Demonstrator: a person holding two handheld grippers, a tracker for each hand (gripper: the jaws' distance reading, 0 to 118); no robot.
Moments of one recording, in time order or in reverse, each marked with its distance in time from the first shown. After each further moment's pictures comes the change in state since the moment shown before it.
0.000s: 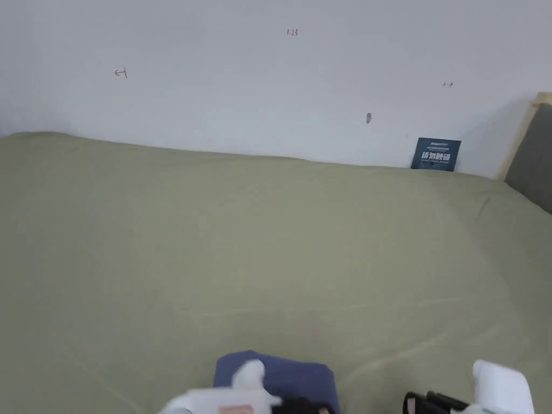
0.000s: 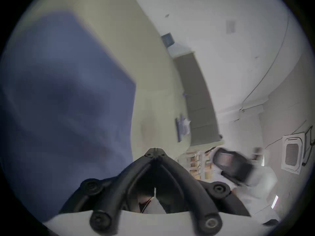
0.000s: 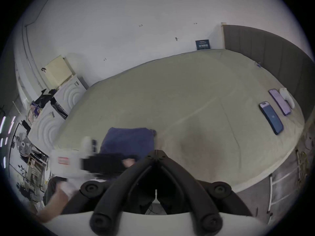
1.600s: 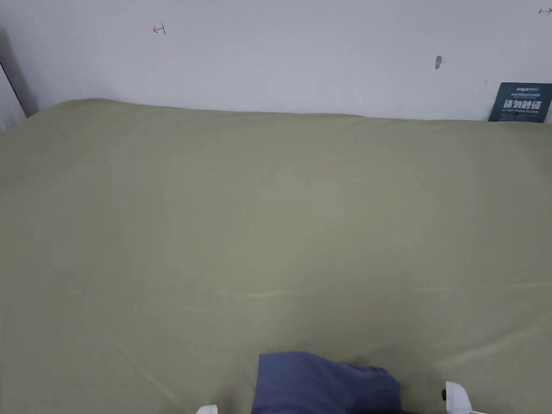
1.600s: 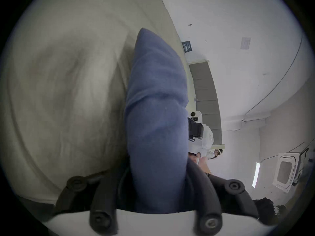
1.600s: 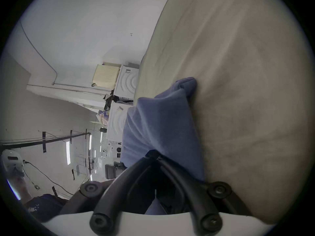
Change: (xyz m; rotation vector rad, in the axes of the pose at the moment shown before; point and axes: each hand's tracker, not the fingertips) left arm -0.107 -0.009 0.054 -0.106 0.076 0.149; right arm 0.094 -0.052 -0.218 -0.445 0.791 -0.445
